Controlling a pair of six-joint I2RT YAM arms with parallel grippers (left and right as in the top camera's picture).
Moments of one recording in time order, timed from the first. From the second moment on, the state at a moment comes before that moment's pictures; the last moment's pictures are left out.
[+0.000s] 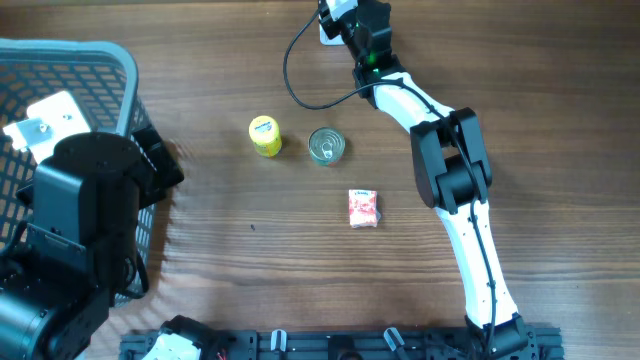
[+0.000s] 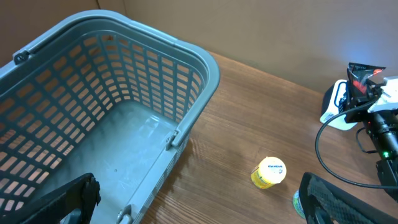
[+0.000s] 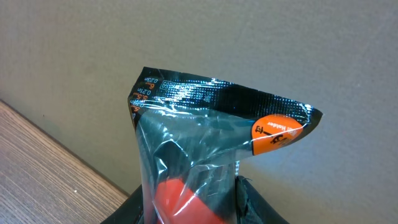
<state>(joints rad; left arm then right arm) -0.40 1.08 1.77 -1.43 -0.64 -0.59 0.36 2.66 2.05 0.62 -0.10 -0.34</state>
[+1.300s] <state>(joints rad) -0.40 1.08 1.77 -1.49 -0.66 -0.59 0.29 2.04 2.05 -0.56 0.31 -0.44</state>
